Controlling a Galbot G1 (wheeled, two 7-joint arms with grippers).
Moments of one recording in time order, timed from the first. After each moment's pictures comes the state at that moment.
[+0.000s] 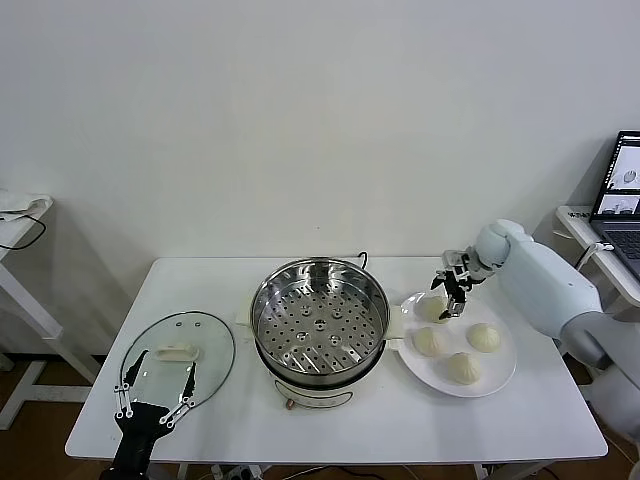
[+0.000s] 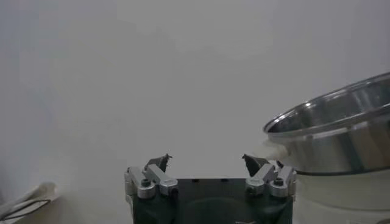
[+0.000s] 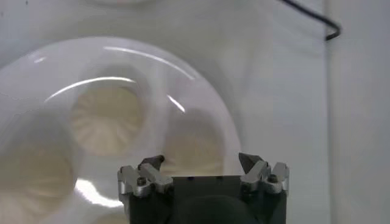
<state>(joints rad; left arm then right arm) 1.81 -1.34 -0.68 -2.05 0.15 -0.38 -0.04 0.03 1.07 -0.59 0.58 -0.32 0.10 -1.15</state>
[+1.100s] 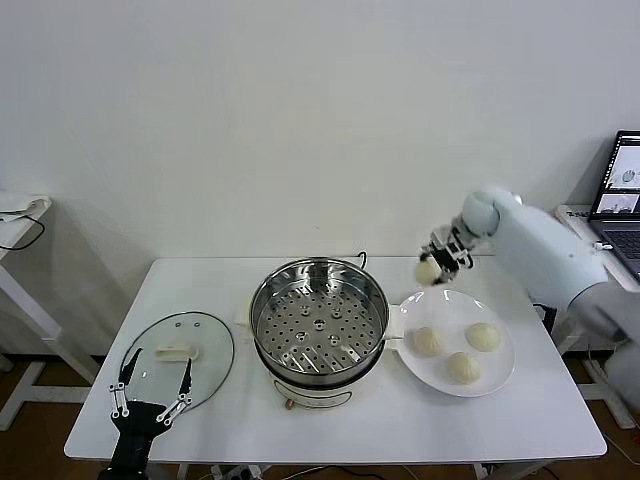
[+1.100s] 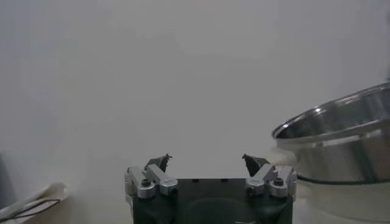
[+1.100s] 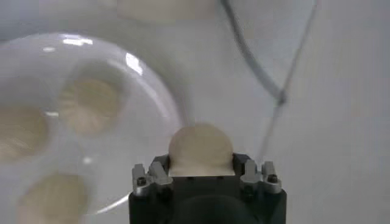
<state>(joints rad) 1.81 -1.35 -0.68 -2.07 0.14 -0.39 -0.07 0.32 0.98 -0.80 1.00 -0.24 0.33 -1.17</state>
